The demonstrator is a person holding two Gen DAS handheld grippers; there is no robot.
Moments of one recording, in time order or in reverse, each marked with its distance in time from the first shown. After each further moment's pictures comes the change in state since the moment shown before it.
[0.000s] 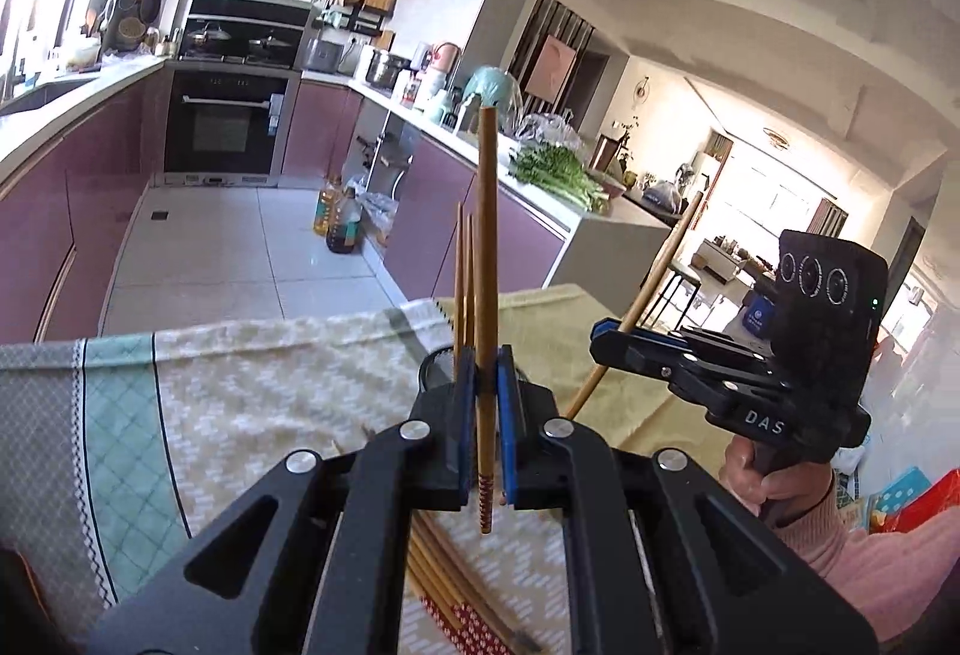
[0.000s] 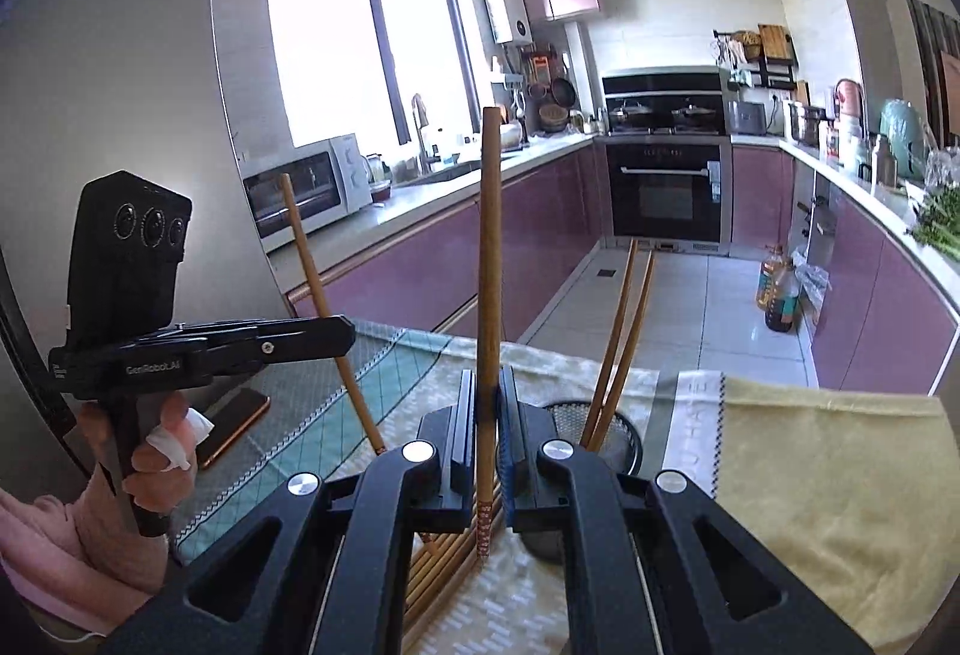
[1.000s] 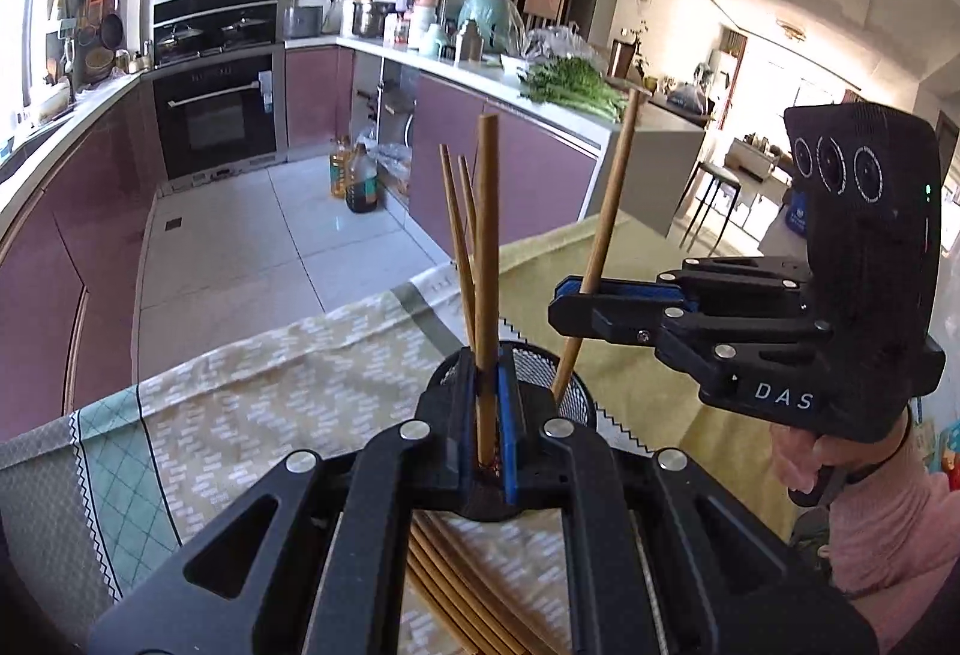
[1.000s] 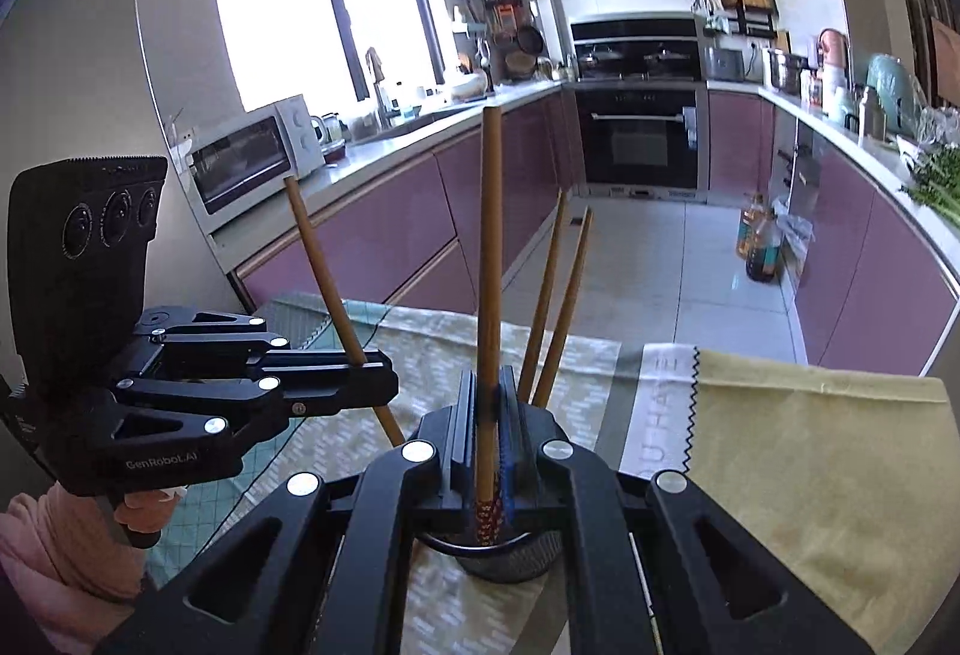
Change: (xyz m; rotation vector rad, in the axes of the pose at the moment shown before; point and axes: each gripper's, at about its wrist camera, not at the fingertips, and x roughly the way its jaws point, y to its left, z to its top) left arm 0.104 -0.016 0.018 0.163 0.217 0.098; right arm 0.059 -0.041 -0.002 0.063 0.151 -0.057
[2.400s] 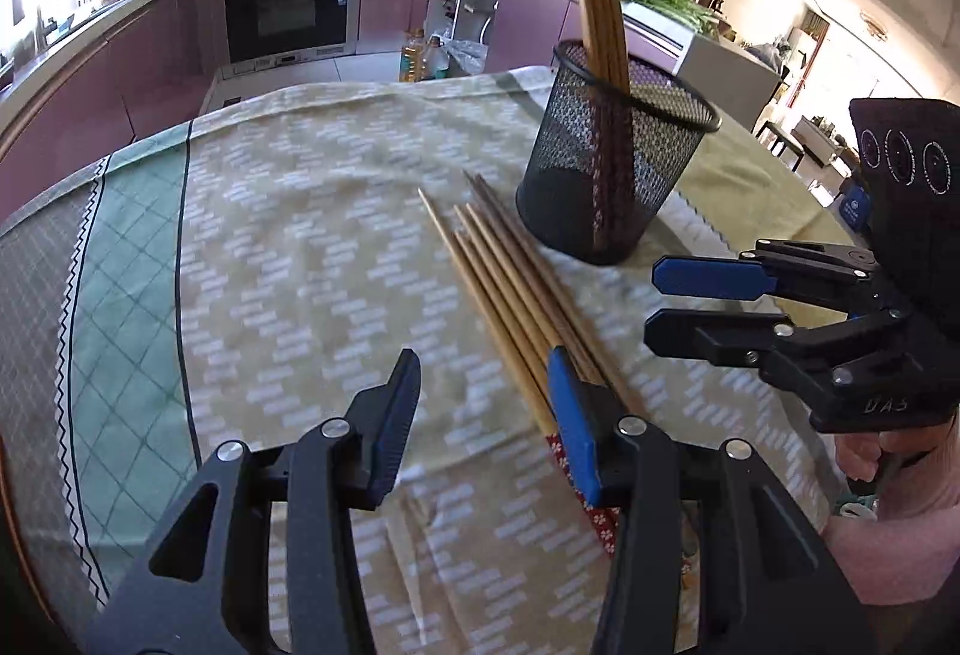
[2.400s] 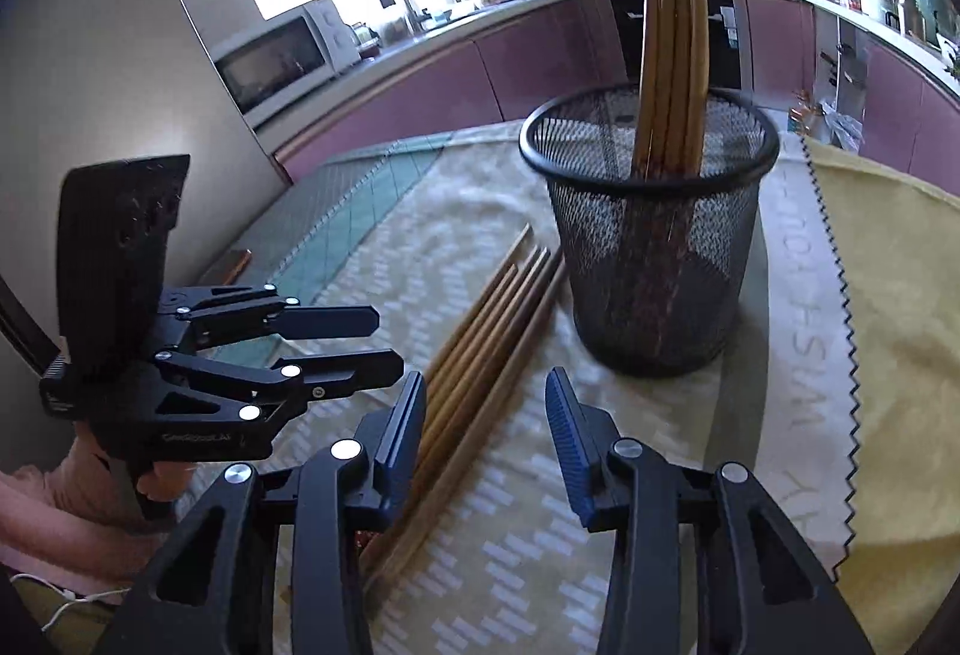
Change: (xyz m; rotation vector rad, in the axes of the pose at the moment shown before) left arm 0.005 0.033 -0.153 -0.153 0.181 0.129; right arm 0.042 0.047 -0.106 0.047 0.210 0.110
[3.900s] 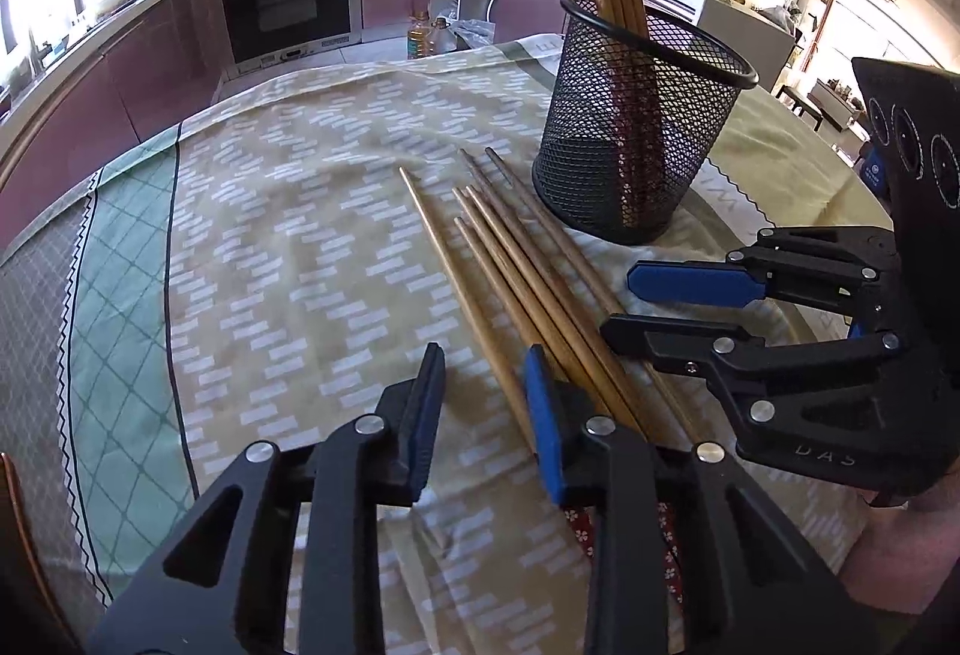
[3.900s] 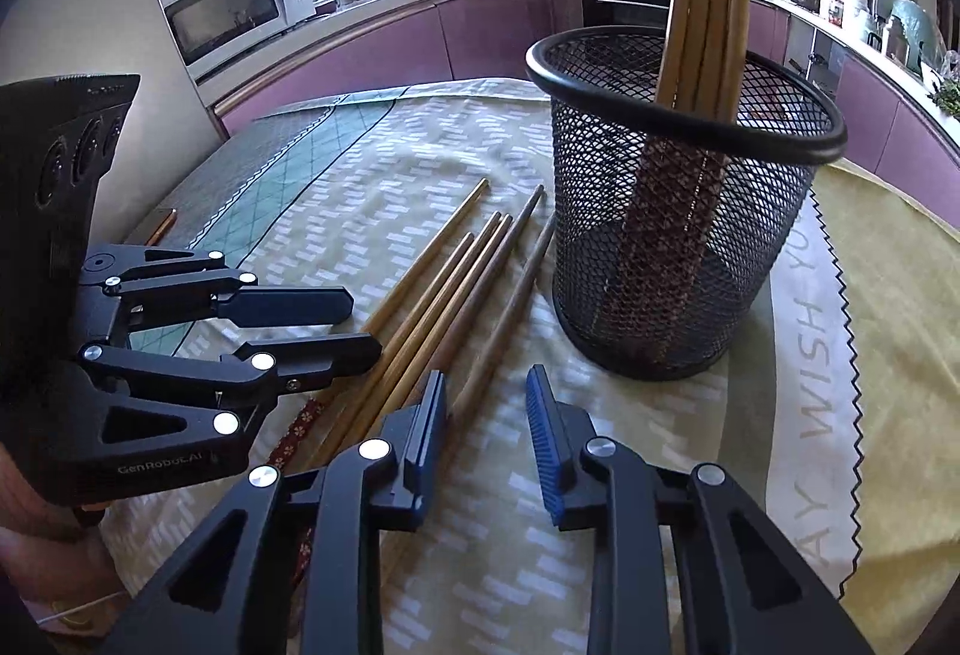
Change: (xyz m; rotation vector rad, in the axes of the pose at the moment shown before) left arm 0.024 -0.004 0.005 0.055 0.050 0.061; right arm 0.031 0.003 0.001 -0.047 0.063 -0.174
